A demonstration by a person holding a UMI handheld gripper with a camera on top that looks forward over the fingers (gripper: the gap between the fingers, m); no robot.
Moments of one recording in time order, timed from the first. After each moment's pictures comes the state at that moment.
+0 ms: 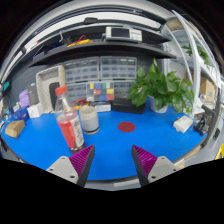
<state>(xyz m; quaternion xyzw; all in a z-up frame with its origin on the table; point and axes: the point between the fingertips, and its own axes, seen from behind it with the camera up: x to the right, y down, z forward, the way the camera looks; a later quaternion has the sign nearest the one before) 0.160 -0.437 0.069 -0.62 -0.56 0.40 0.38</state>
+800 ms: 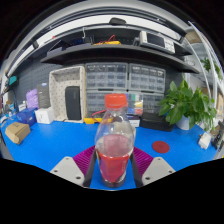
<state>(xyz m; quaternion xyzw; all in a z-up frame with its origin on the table) 0.056 -0.568 0.089 -0.55 -0.58 0.45 0.41</state>
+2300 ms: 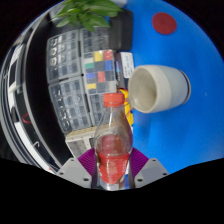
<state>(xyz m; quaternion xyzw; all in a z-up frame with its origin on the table) -0.060 -0.674 0.165 -0.76 -0.09 0.61 -0.23</state>
